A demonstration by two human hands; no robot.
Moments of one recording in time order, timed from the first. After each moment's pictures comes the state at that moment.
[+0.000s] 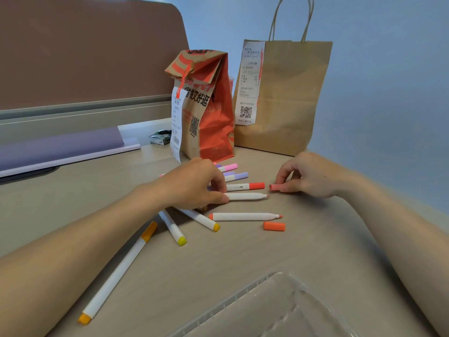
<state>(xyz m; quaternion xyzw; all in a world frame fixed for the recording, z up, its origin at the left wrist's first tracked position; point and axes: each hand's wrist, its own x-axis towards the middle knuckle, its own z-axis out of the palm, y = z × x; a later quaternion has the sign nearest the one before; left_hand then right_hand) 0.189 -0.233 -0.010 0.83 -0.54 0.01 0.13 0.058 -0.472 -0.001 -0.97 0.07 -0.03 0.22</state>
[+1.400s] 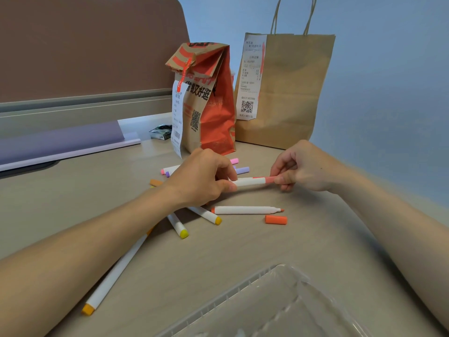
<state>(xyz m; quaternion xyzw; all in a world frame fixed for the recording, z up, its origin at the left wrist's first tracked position) 0.171 -0.238 -0.018 0.81 -0.50 0.07 0.29 0.057 -0.453 0.000 -0.92 0.09 -0.07 0.38</state>
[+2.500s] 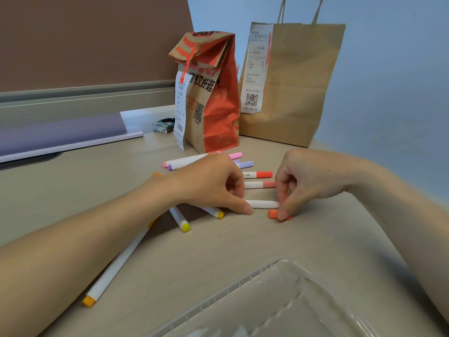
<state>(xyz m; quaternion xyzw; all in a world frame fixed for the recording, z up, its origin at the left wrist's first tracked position) 0.160 -0.238 -0.011 0.81 -0.55 -0.04 0.18 0.038 -0.415 0.029 -0.98 0.01 0.12 0.17</state>
